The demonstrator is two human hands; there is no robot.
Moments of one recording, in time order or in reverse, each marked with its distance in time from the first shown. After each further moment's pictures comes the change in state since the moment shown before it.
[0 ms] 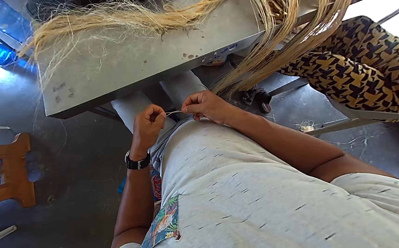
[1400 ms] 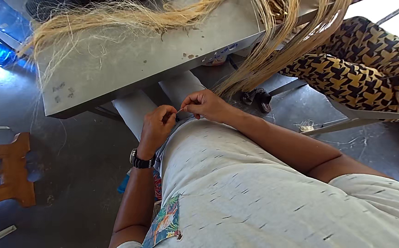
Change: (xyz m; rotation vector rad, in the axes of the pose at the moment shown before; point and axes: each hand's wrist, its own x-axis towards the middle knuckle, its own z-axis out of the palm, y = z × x) left_hand 0.010 0.000 0.019 0.326 -0.041 0.196; right_hand 0.001 0.001 -0.004 -0.281 0.013 -0.172
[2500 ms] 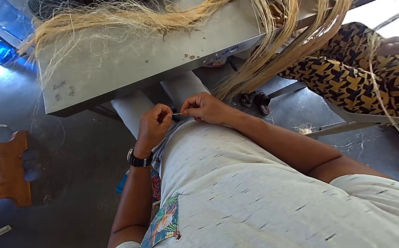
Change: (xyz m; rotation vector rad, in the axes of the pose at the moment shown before) left_hand -0.003 -0.009 -0.007 -0.137 0.000 -0.061; right_hand 0.001 -0.001 0.001 -0.014 -0.103 -0.022
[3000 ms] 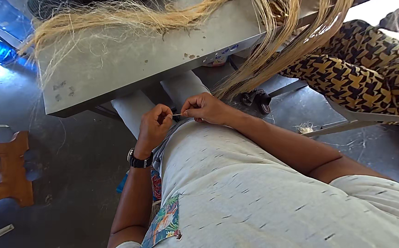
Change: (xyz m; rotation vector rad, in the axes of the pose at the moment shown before) left_hand -0.001 0.002 0.000 -0.023 -0.017 -0.014; right_hand -0.003 0.002 0.001 0.046 -0.008 0.001
